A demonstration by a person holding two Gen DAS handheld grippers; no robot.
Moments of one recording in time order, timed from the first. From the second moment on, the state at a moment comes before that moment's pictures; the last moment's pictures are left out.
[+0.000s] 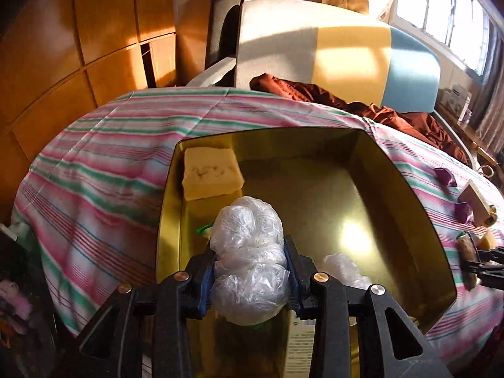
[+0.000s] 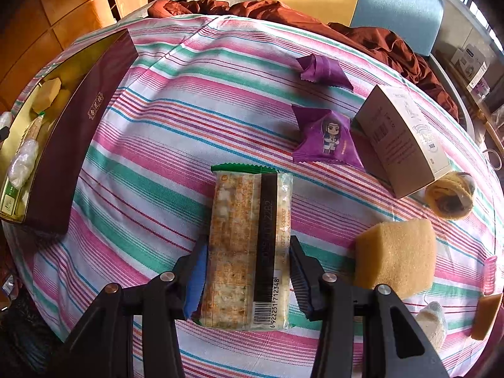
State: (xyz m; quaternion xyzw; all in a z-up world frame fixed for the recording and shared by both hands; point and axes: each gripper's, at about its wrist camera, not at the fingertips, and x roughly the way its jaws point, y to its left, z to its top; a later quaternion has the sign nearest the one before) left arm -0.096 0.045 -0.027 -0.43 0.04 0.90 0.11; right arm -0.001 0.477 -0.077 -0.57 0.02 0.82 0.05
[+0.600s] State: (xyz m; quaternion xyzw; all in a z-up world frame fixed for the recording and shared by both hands) left arm -0.058 0.011 -0.012 -0.40 0.00 0.91 0.09; right arm -0.016 0.421 -0.018 -0.51 0.07 0.86 0.03
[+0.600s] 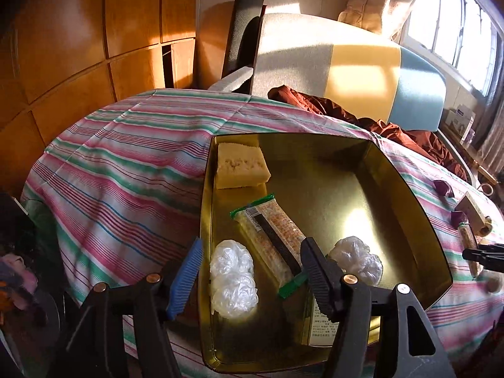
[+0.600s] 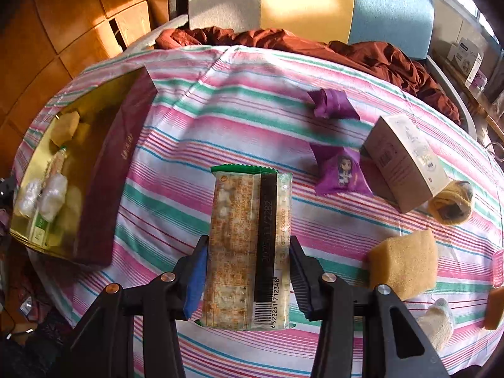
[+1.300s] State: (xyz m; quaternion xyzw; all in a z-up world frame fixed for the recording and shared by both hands) left arm -0.043 -0.037 -0.009 -0.39 -0.06 0.91 0.10; right arm -0.172 0.166 -0.063 -0.56 0.00 0.82 -0.12
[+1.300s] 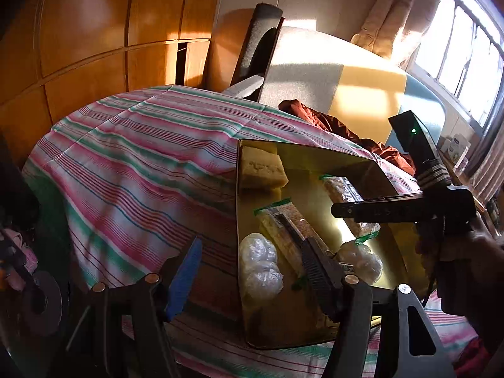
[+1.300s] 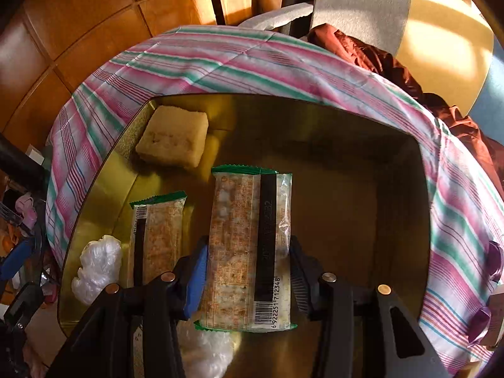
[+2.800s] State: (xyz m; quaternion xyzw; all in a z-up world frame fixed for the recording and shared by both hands) left arm -0.008 0.081 0.014 -0.37 0.04 0.90 0.22; right arm 0.055 0.429 0.011 -0.42 0.13 0.89 0.13
